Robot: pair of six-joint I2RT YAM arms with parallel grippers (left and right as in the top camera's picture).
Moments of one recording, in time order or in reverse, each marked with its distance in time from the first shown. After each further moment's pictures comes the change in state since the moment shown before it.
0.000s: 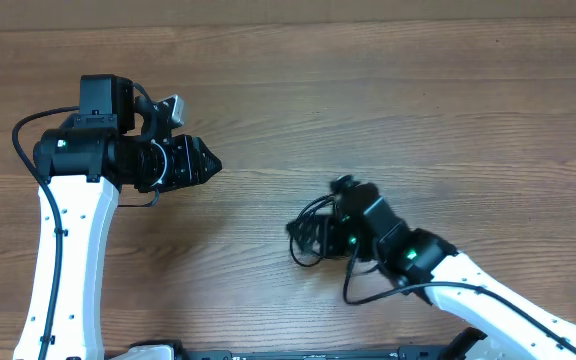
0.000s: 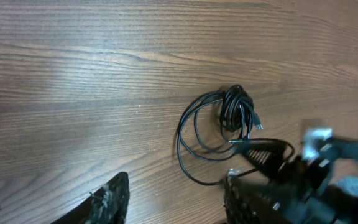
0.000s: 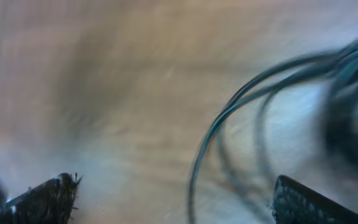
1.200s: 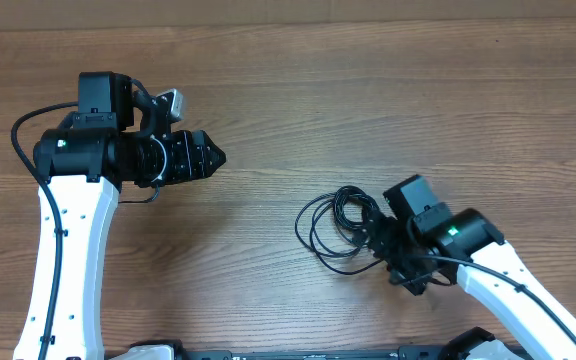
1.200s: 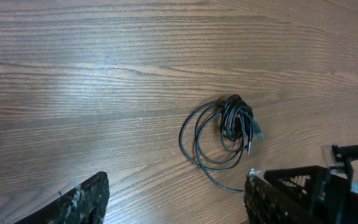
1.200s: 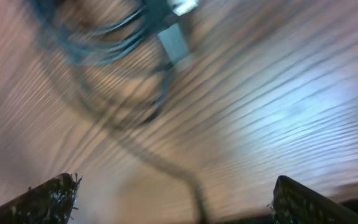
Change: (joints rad) left arm 0.000 0.000 0.000 0.048 -0.003 0.000; right arm -0.211 -0.068 0.175 -0.759 -0.084 0.387
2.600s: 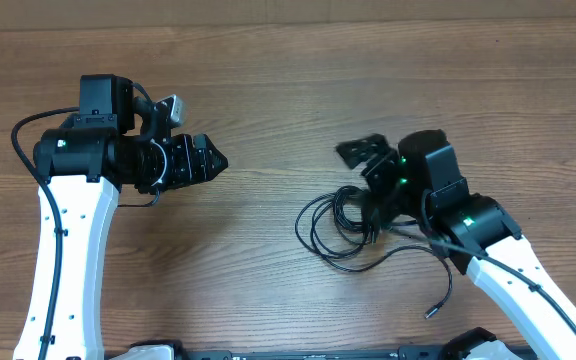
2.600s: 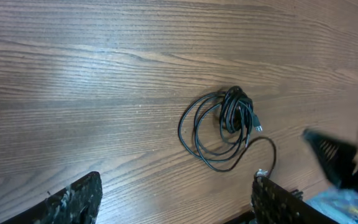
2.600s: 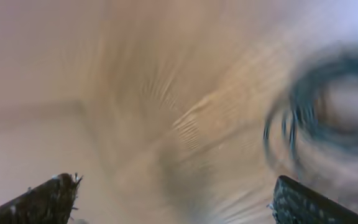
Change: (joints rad) left arm 0.000 0.000 0.000 -0.045 0.000 -0.023; right arm -0.039 -0.003 0.092 0.510 0.061 0.116
